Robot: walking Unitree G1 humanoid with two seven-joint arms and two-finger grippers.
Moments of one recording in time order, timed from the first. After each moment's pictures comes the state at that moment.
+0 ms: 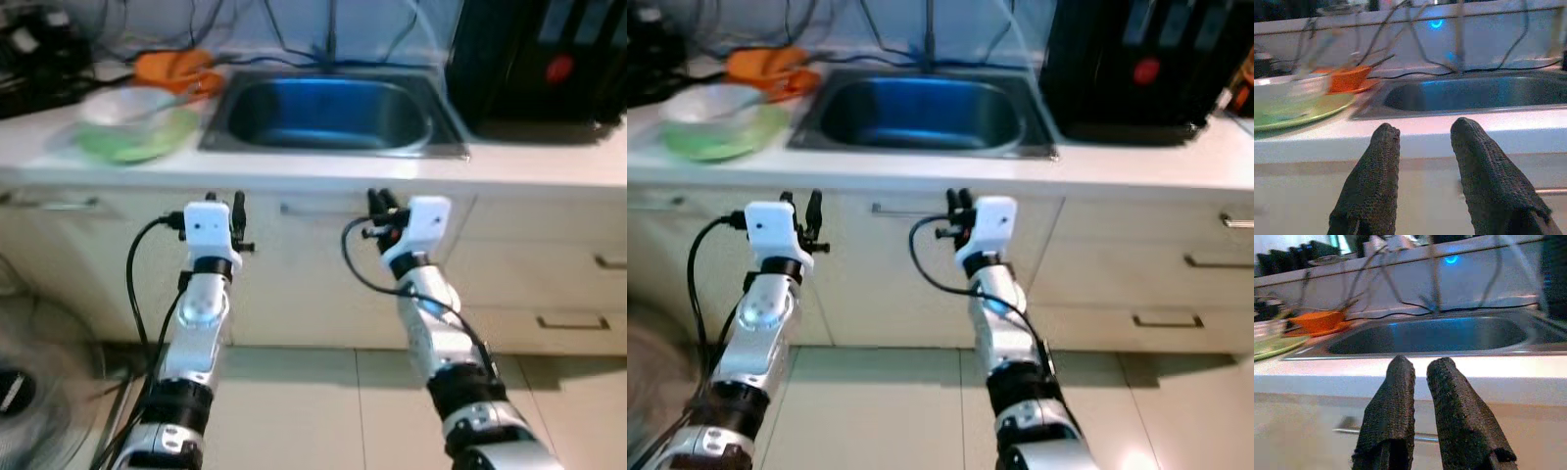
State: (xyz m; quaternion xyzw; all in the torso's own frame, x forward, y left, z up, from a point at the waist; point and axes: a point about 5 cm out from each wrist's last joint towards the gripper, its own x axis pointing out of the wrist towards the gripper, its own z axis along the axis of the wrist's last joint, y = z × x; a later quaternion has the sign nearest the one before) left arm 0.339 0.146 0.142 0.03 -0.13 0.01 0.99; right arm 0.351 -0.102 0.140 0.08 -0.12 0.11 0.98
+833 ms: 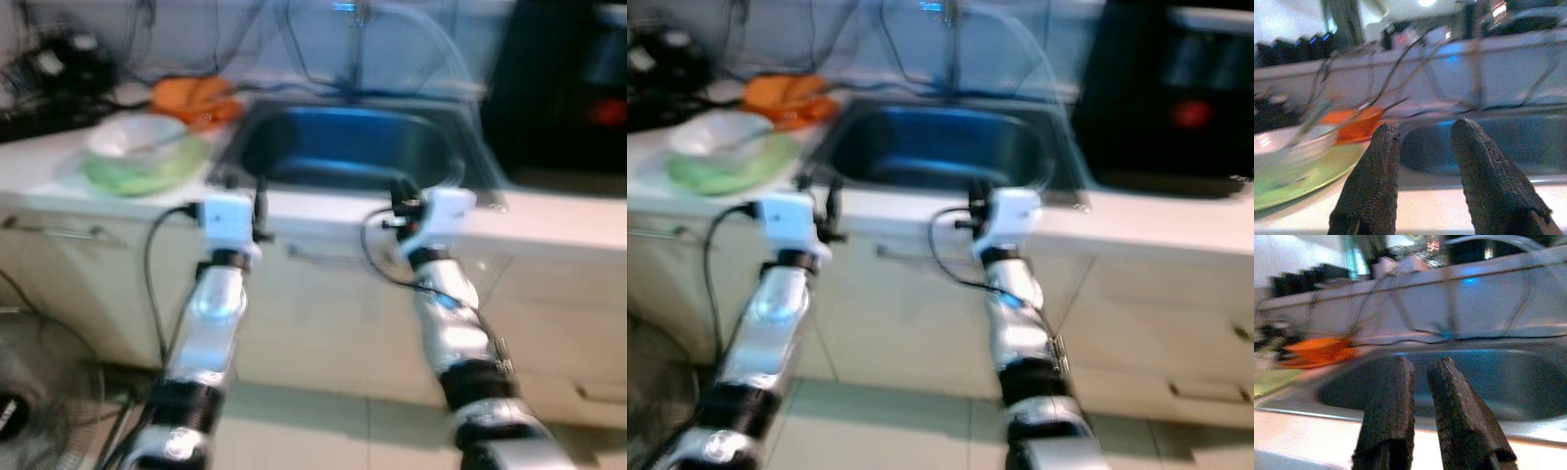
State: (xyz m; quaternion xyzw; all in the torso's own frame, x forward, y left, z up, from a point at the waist) left arm 0.333 0.145 0.159 0.06 -0.17 0.01 0.98; right arm 0.351 -0.090 0.153 0.09 -0.14 0.13 0.98
